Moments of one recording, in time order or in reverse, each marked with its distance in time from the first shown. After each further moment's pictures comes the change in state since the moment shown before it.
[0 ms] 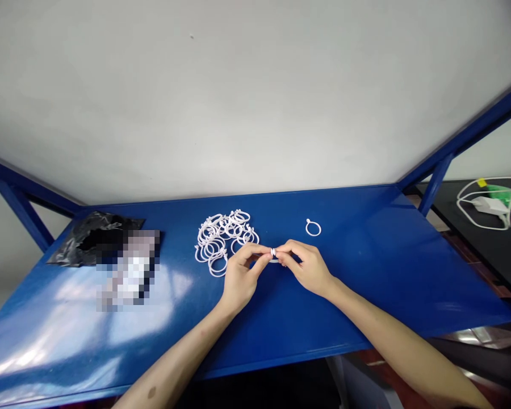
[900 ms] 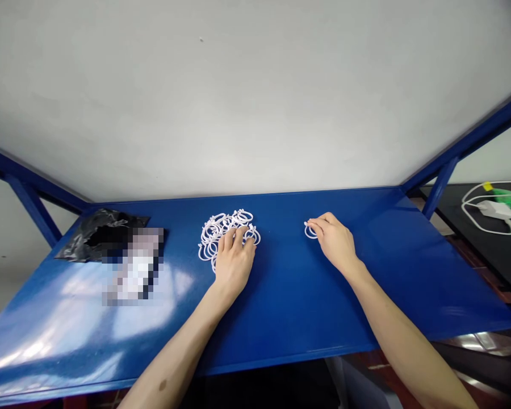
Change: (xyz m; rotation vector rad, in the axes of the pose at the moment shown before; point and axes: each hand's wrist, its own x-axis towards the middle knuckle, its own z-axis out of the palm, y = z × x) left_hand 0.019 -0.013 -0.026 1.345 0.105 0.574; right_hand 0.014 0.055 -0.055 -0.779 0.132 0.231
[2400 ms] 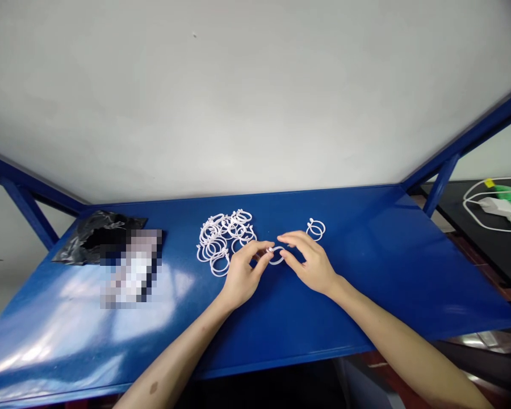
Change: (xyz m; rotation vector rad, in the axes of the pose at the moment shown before) left_hand 0.000 0.021 -0.011 -1.081 -0.192 -0.348; right_hand -0.033 -0.062 0.006 0.603 0.046 -0.339
